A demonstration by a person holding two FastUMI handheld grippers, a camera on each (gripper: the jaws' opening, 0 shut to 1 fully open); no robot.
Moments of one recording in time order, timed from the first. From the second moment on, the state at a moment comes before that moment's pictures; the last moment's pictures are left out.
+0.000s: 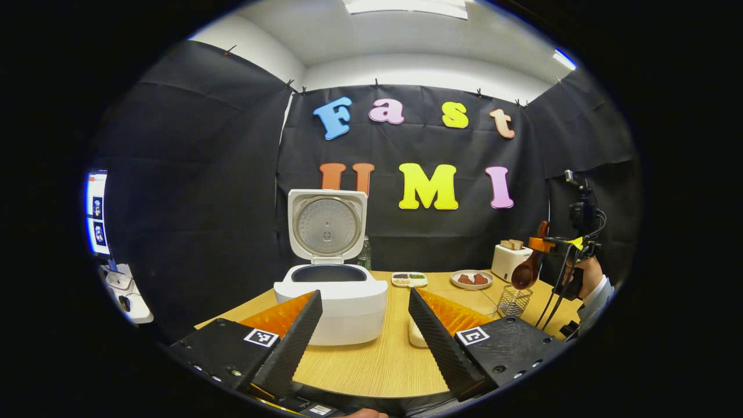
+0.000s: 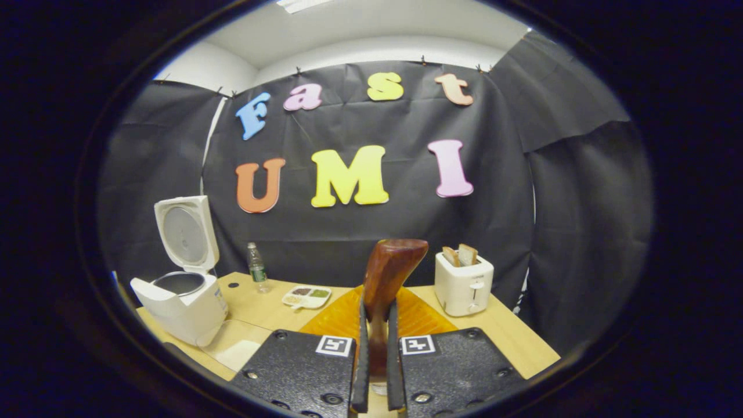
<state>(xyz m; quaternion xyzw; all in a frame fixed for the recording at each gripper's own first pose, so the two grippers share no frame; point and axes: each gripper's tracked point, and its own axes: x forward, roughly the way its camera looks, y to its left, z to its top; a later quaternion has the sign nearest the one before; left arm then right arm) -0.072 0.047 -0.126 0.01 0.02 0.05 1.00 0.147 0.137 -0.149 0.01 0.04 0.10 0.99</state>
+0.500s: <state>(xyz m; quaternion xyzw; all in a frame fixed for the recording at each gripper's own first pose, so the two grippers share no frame) -0.088 0.072 -0.128 0.00 0.01 0.06 1.00 0.120 0.265 -0.171 0.03 0.05 0.16 0.99</state>
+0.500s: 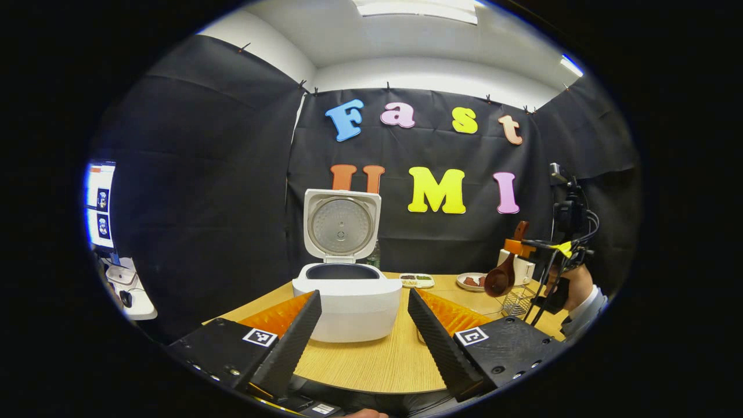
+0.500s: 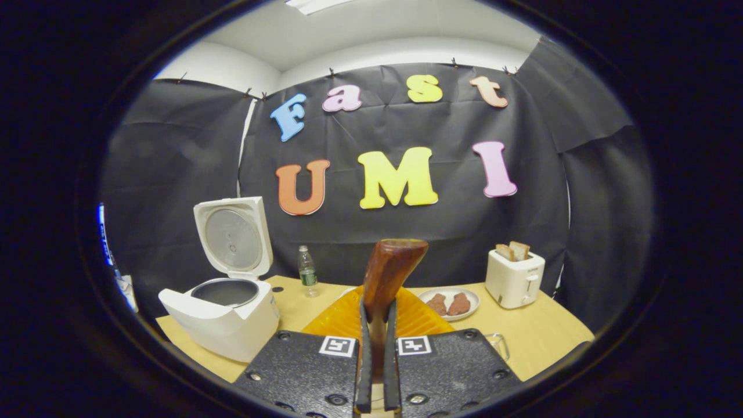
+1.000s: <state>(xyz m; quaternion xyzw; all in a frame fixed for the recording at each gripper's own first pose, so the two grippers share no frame) -0.090 0.084 -0.132 0.00 0.02 0.07 1.00 0.135 0.296 -0.286 -0.04 0.15 0.11 0.98</state>
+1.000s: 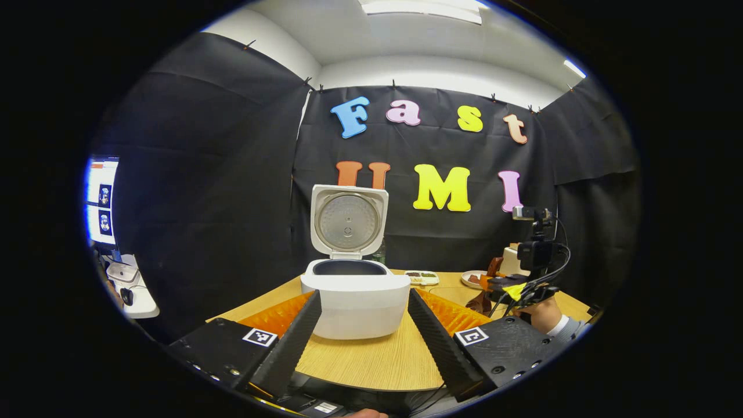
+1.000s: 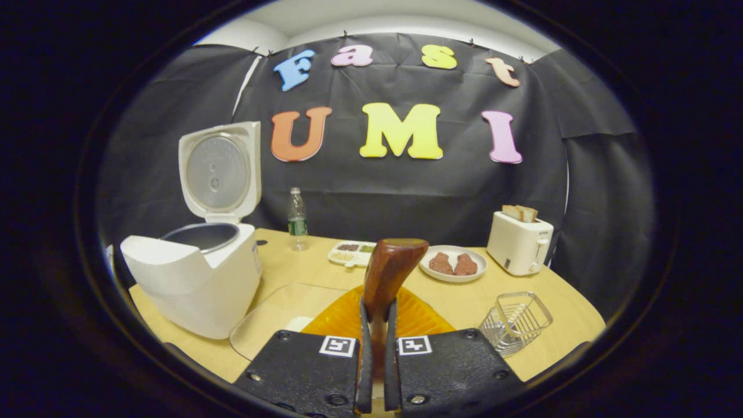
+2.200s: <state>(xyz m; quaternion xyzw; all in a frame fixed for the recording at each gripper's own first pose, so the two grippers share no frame) -0.086 0.081 -0.141 0.00 0.04 0.07 1.00 0.145 0.282 -0.277 0.39 0.18 0.14 0.89</state>
